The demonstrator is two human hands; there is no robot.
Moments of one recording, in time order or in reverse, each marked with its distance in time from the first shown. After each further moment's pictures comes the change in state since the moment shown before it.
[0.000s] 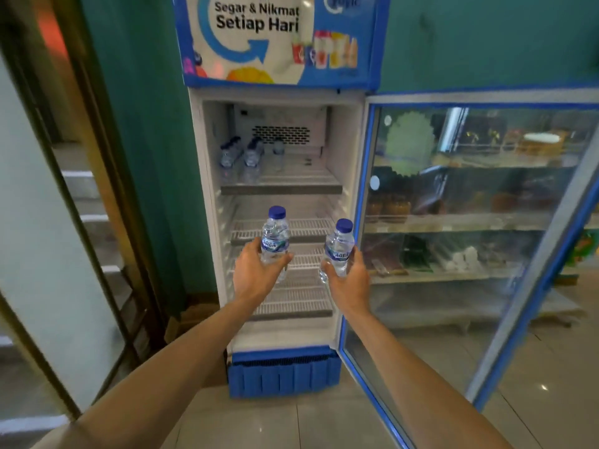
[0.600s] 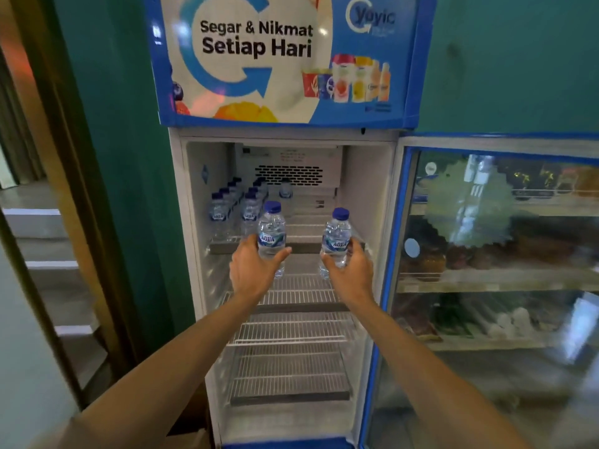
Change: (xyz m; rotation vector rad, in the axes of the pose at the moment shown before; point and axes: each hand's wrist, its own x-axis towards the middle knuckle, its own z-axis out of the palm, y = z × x) left_hand 0.263 -0.004 0.064 0.133 0.209 0.078; right_hand 0.271 0.026 0.121 -0.026 -0.037 -0.086
